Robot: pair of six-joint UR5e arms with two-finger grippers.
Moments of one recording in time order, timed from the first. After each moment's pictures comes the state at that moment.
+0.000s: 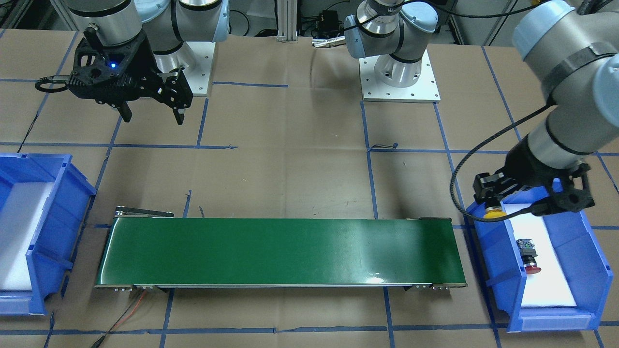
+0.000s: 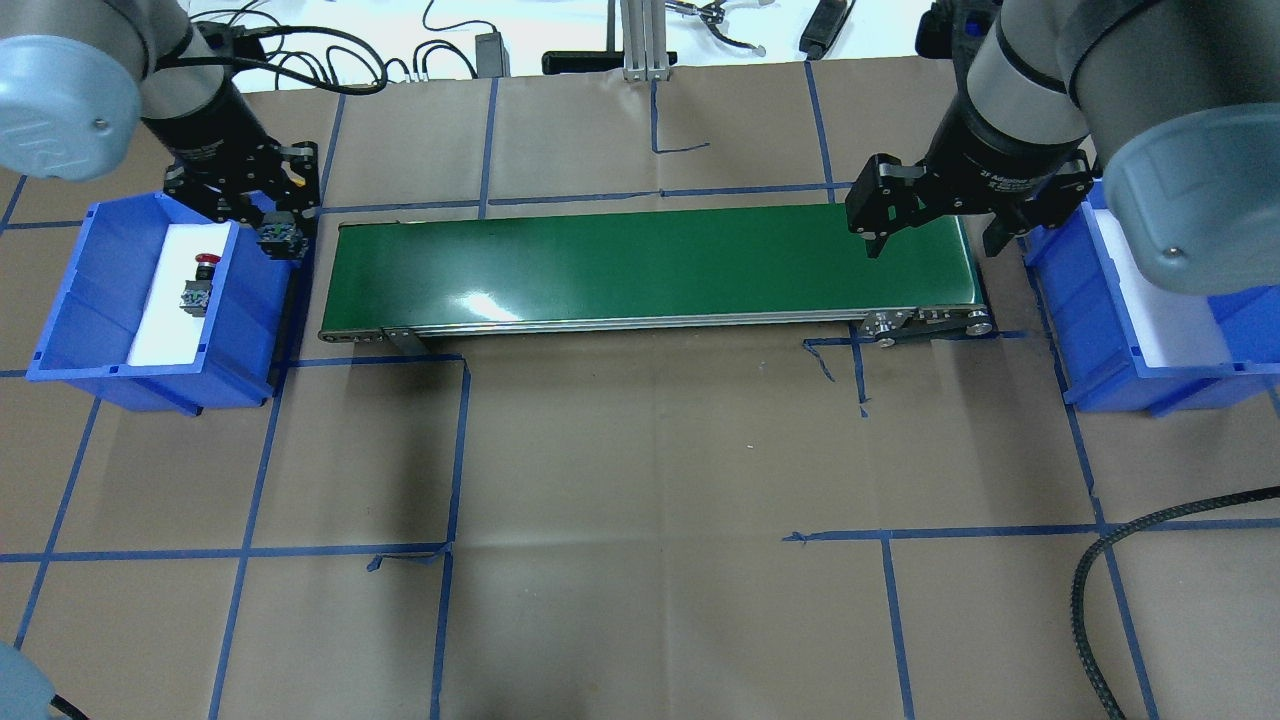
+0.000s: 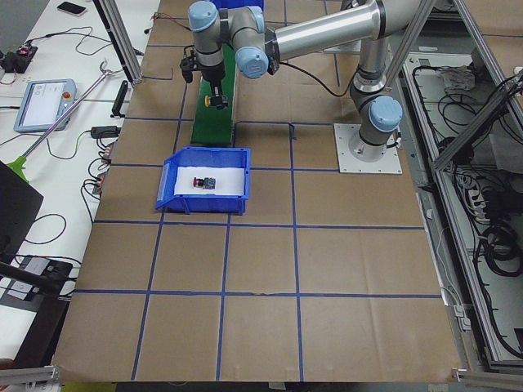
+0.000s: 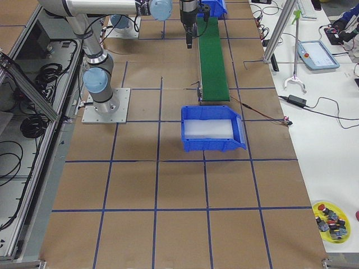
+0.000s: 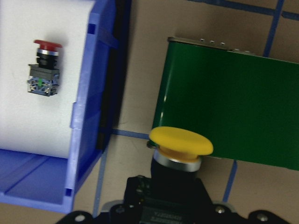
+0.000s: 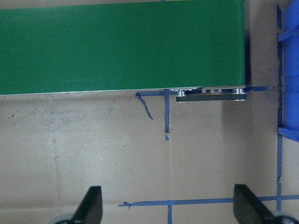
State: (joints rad) left arm -1.41 -1.83 -1.53 -1.40 1.59 -0.02; right arm 1.60 -1.64 1.68 -1.69 -1.57 0.07
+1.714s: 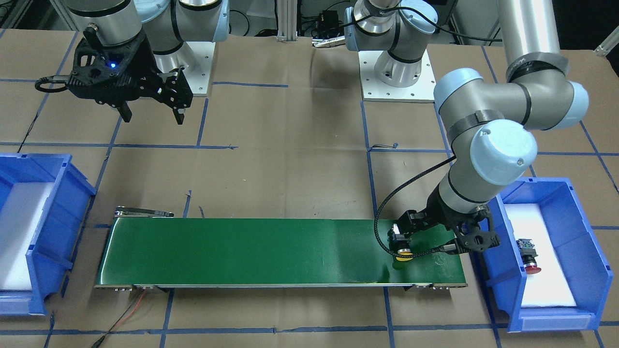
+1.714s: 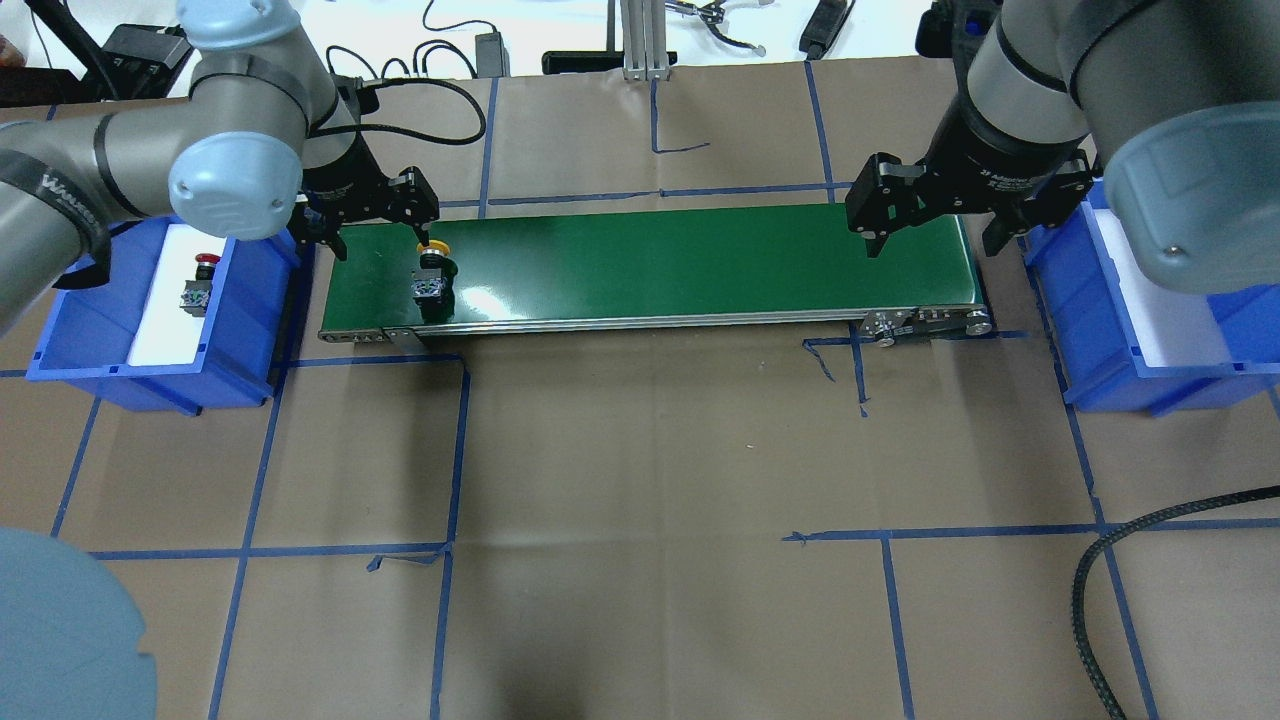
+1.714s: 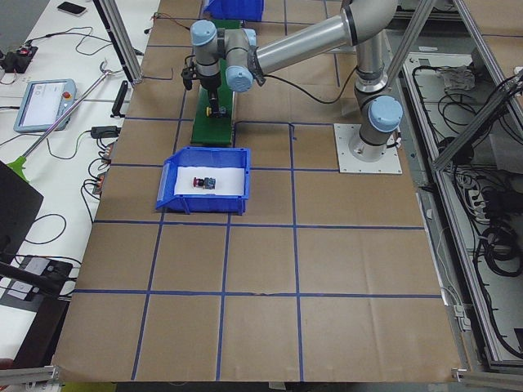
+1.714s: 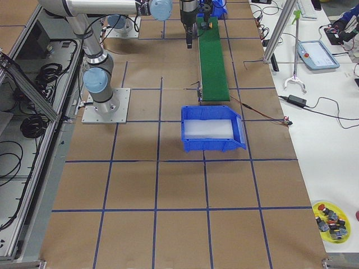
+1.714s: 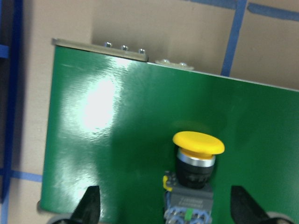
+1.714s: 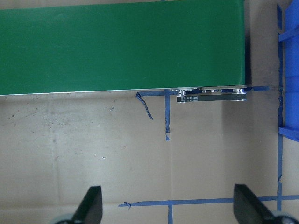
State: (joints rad) left arm -1.49 -1.90 -1.58 -1.24 1.60 -0.09; right arm 1.60 -1.64 1.68 -1.69 -1.57 0.07
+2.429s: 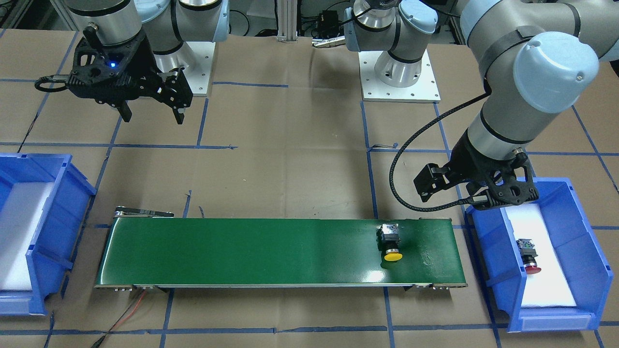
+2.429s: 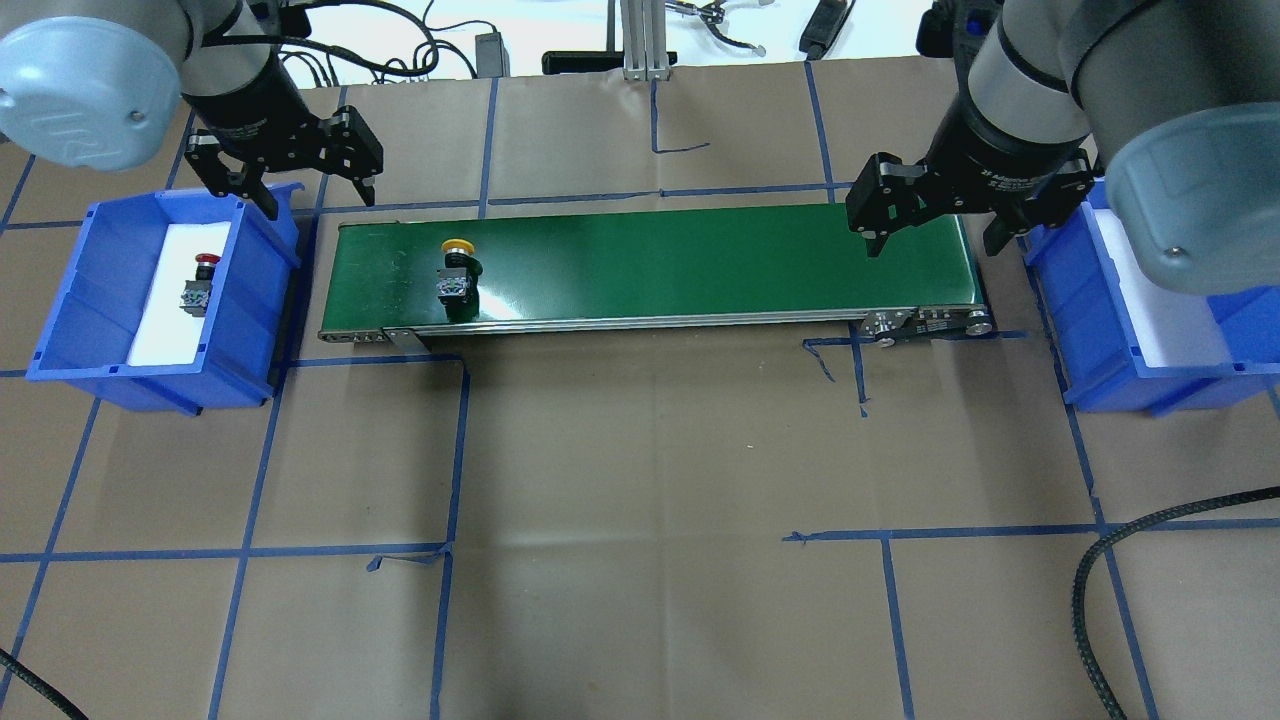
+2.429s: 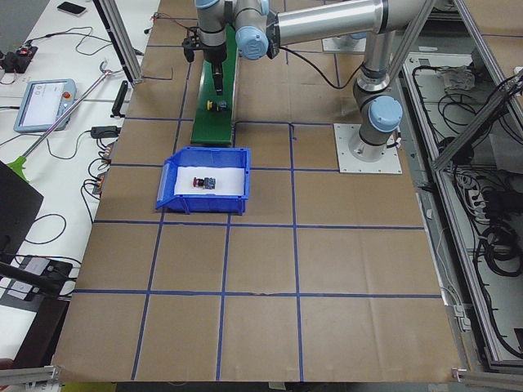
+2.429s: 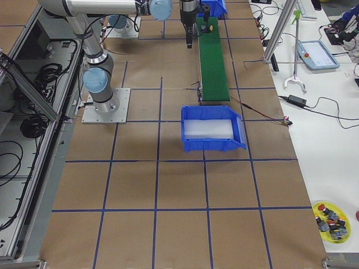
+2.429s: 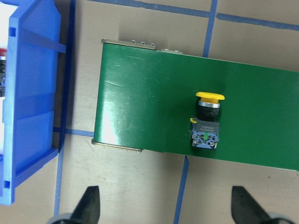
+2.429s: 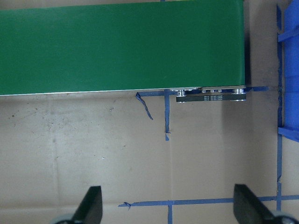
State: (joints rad) left arm -1.41 -1.78 -1.49 -1.43 1.60 0.03; right arm 1.60 -1.64 1.68 -1.69 -1.57 0.07
